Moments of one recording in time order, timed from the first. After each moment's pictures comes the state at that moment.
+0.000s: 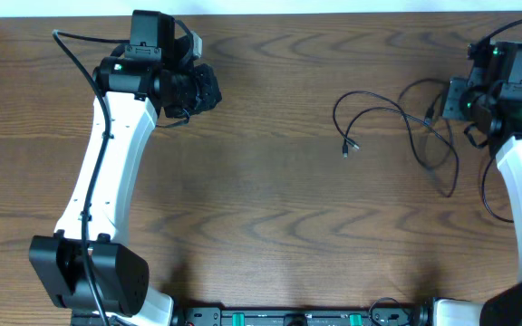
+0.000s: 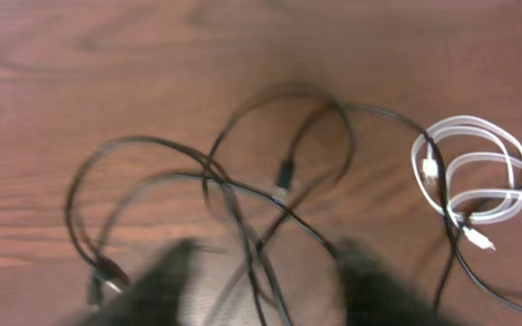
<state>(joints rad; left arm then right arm) -0.11 1.71 1.64 -1.02 0.38 -0.35 -0.11 1.51 1.31 -0.67 0.00 0.06</state>
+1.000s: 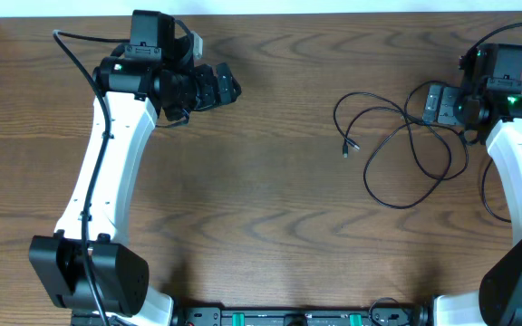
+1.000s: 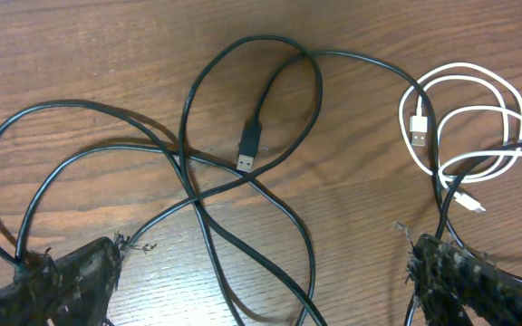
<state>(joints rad) -0.11 1.71 1.64 -1.02 0.38 -0.33 -0.11 1.62 1.31 -0.69 0.09 0.06</state>
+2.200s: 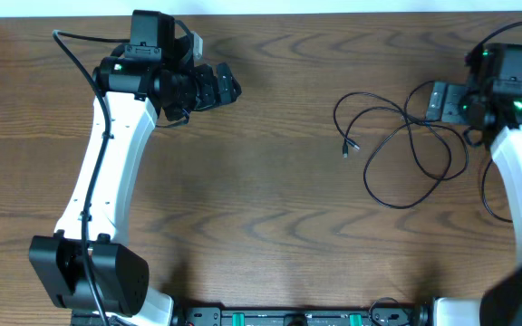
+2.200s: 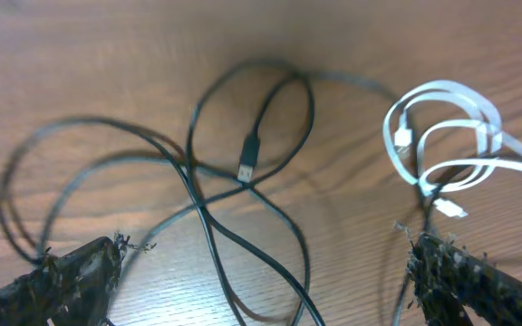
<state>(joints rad) -0.11 1.71 1.64 -1.02 0.38 -0.33 -0.11 1.54 1.31 -0.69 0.09 0.06</state>
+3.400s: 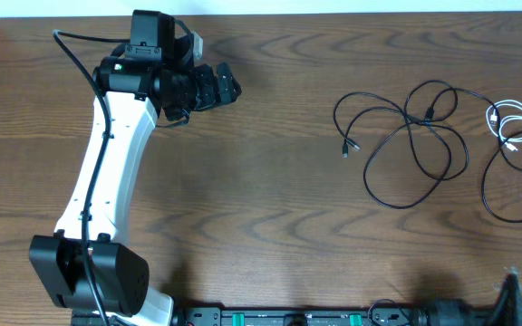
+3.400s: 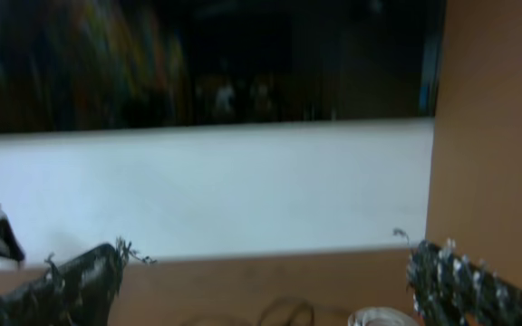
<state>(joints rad) -0.11 1.71 1.64 -1.02 0.38 -0.33 0.02 0.04 1.13 -0.88 0.08 0.05</state>
